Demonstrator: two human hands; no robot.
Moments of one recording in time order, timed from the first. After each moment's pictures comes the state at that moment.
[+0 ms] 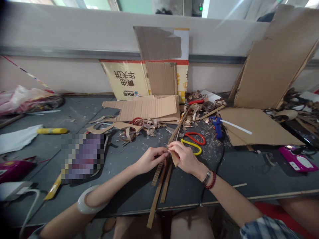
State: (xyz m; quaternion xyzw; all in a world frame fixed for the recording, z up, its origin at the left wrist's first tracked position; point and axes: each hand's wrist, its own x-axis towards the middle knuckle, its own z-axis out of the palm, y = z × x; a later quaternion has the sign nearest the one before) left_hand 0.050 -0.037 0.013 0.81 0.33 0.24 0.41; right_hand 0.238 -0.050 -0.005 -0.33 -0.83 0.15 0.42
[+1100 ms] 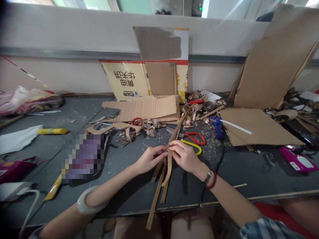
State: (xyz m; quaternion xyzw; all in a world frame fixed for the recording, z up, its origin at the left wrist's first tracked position) left_hand 0.051 -0.037 0.008 0.80 0.36 0.26 0.39; right_hand 0.239 -0.049 0.000 -0.33 -0.83 0.09 0.44
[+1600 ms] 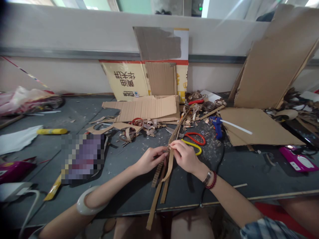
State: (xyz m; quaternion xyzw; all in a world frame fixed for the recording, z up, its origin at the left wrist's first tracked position) left_hand 0.050 -0.038 0.010 0.82 0.35 0.26 0.38; right_hand 0.239 -0.049 -0.002 -0.35 -0.81 0.09 0.46
